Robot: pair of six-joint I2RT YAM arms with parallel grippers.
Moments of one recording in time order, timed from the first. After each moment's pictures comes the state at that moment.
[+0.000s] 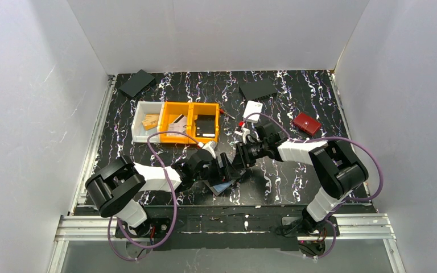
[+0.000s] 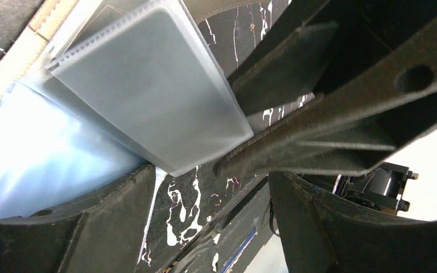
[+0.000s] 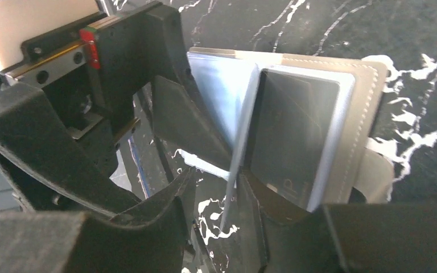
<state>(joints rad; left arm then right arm) -0.92 1.53 0.51 0.40 0.15 -1.12 0.55 1.66 0.74 0.05 -0.89 0.29</state>
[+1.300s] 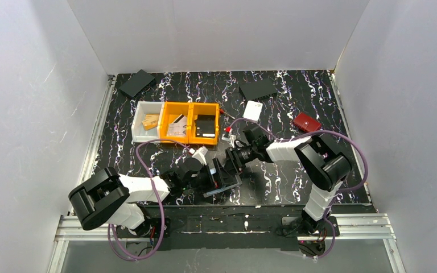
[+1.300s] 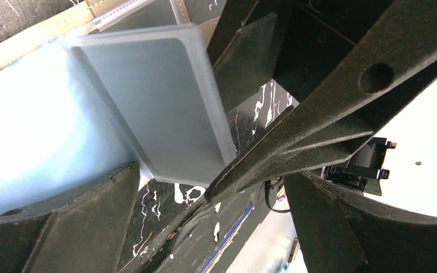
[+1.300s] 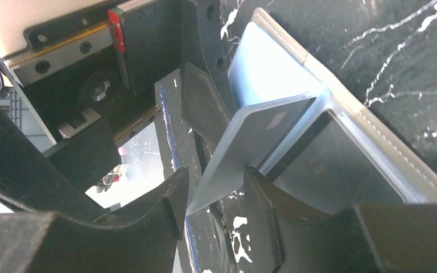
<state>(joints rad) -0.93 1.37 0.33 0.48 0.14 -1.16 0.66 1.78 0.79 0.13 -1.07 0.37</state>
